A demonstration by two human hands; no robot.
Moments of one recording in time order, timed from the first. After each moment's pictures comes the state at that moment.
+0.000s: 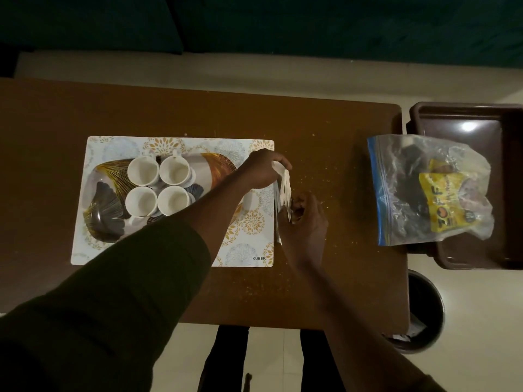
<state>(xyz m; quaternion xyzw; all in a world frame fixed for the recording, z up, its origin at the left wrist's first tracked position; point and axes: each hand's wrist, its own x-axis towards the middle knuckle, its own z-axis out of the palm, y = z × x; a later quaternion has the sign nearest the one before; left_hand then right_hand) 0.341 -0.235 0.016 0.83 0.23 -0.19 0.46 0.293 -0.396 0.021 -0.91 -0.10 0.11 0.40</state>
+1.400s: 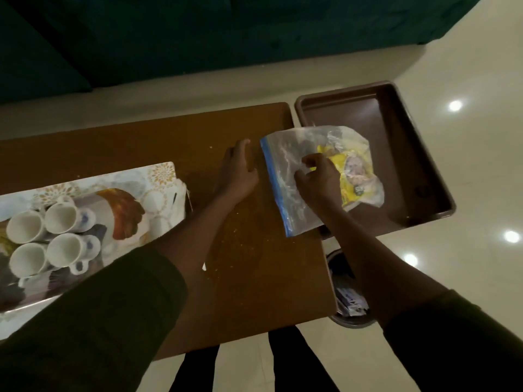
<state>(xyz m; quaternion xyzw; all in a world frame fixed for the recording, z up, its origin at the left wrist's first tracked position) 0.438 -0.391 0.015 0.84 0.28 -0.07 0.45 0.475 -0.559 0.031 -0.92 -0.03 0.11 0.37</state>
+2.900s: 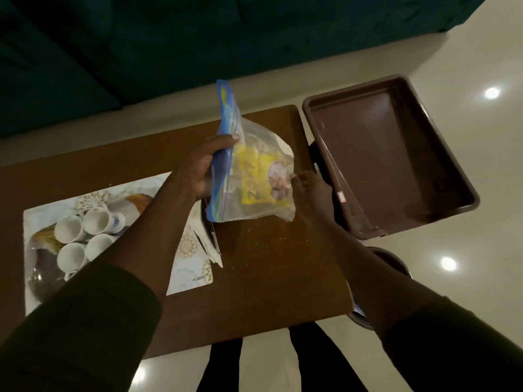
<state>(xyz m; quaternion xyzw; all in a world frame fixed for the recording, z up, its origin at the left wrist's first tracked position) 0.421 -0.339 0.097 0.51 0.31 -0.08 0.80 0.440 -0.546 0.034 -0.89 0.01 0.16 0.44</state>
